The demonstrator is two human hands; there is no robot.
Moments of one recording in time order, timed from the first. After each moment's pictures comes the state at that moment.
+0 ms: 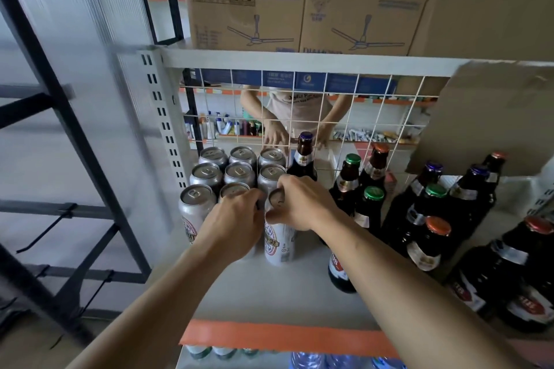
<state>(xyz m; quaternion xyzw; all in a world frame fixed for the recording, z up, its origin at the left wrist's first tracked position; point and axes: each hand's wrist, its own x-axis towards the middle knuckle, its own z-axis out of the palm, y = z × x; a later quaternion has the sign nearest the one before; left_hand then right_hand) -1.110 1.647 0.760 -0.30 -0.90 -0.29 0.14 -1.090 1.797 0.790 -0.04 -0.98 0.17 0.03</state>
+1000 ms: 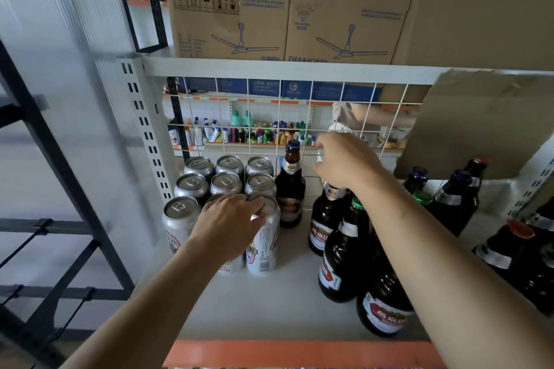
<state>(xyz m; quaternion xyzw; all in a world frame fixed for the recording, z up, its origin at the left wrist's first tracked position) -1.124 1.662 0.769 -0.34 -0.93 -0.13 0.09 -1.091 1.865 0.858 -0.14 -0.98 0.08 0.10</state>
